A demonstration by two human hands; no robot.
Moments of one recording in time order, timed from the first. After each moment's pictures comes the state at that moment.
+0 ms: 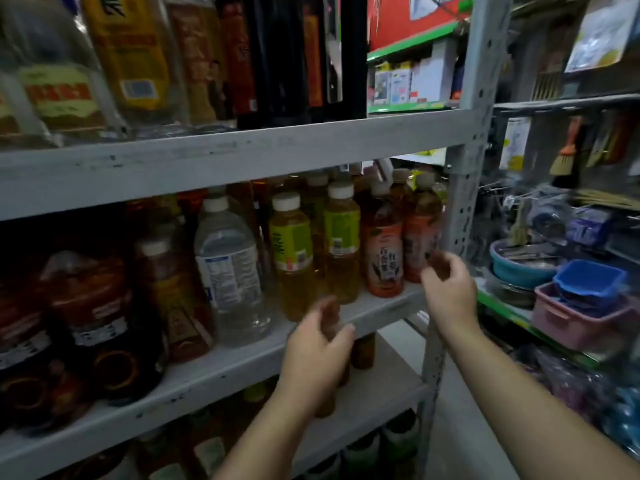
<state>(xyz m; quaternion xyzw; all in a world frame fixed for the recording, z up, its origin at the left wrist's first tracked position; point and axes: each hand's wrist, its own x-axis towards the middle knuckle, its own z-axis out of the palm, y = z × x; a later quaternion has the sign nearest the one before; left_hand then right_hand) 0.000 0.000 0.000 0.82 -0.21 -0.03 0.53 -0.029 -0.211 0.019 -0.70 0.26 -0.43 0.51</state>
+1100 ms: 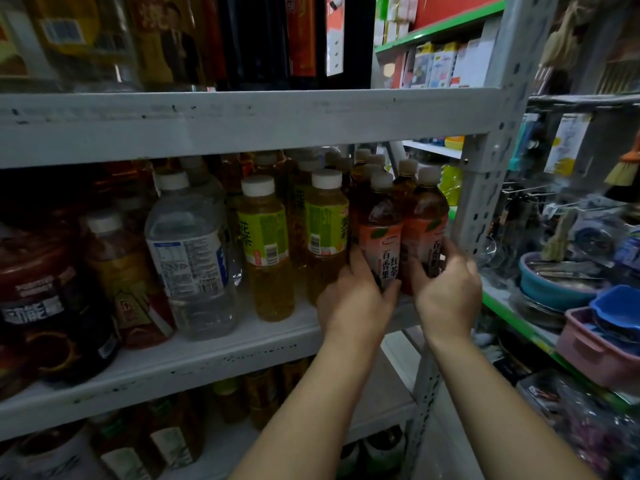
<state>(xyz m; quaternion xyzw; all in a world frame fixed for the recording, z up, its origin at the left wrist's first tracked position) 0.027 -0.134 0.018 0.91 -0.16 0.21 0.32 0.007 -0.254 0.009 -0.77 0.27 -0.51 0.28</state>
